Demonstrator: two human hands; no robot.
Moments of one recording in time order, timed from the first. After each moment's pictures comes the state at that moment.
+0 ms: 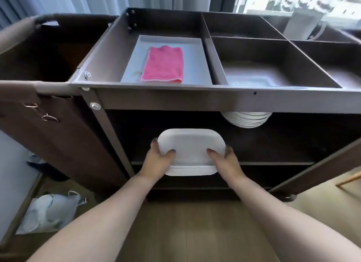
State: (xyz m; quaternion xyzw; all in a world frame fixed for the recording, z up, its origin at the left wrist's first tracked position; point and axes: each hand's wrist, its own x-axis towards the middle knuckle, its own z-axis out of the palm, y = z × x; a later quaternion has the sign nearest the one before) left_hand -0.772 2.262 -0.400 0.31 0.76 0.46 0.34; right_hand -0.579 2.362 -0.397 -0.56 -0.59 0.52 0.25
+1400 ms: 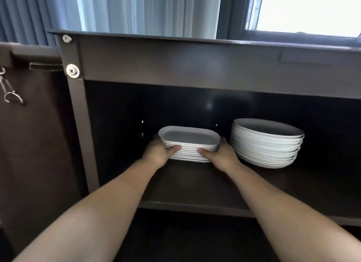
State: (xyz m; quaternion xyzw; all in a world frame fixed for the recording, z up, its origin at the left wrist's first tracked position) left_hand -0.852 2.409 -0.449 0.45 0.79 0.42 0.07; right_hand -0.670 2.516 -0.448 -0.43 -0.79 0.28 0.33
